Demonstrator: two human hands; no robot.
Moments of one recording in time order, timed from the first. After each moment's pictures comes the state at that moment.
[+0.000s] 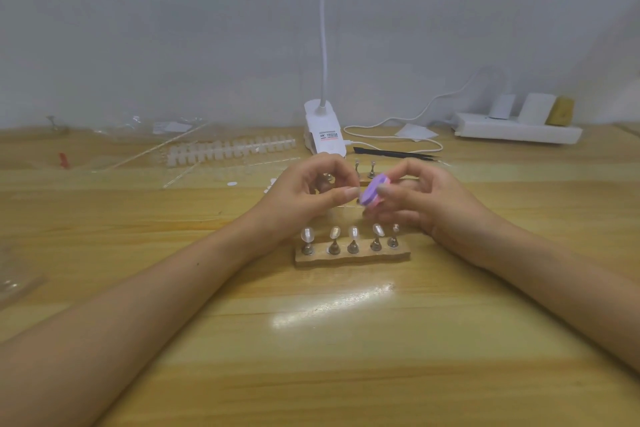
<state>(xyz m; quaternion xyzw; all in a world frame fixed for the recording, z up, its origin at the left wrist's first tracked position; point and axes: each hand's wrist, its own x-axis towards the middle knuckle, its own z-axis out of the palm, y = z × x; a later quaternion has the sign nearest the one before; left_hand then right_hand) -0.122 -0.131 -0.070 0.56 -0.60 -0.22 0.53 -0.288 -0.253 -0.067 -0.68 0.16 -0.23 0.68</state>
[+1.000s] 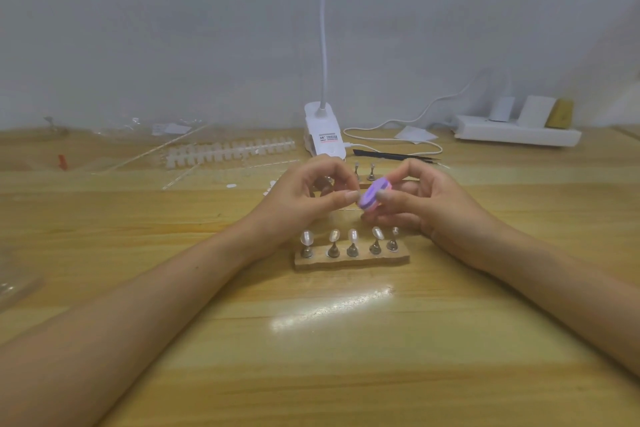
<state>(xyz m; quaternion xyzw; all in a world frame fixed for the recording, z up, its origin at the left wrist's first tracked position) -0.122 -0.131 -0.070 0.57 -0.60 -0.21 0.53 -0.288 -0.255 -0.071 -0.69 0.14 -0.23 0.67</state>
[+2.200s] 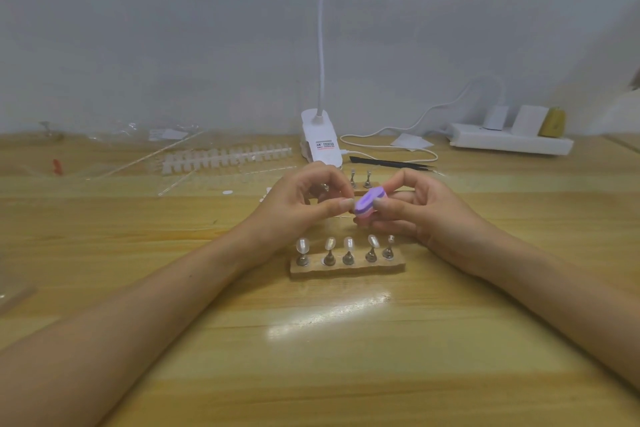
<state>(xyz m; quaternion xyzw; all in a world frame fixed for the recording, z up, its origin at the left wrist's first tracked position) -0.120 -0.131 -0.071 0.57 -0.60 -0.20 0.53 -0.289 -0.260 -0.069 -0.67 0.13 -0.22 0.69</state>
